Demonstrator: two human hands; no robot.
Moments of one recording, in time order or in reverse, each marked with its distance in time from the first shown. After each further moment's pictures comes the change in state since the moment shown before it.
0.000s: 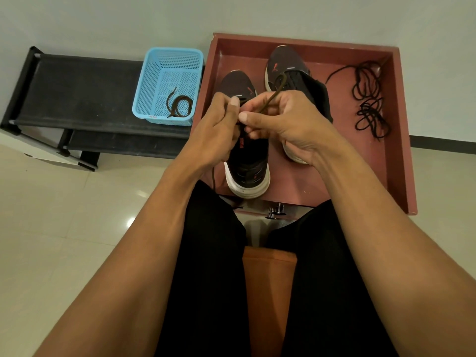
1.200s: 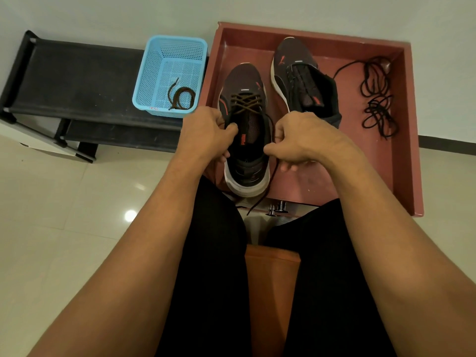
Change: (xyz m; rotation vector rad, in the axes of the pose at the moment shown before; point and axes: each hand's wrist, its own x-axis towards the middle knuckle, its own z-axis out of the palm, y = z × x) left_hand 0.009 -0.013 -0.010 0.499 0.209 -0.195; right_hand -0.010 -0.013 0.010 -1.038 -0.026 0.464
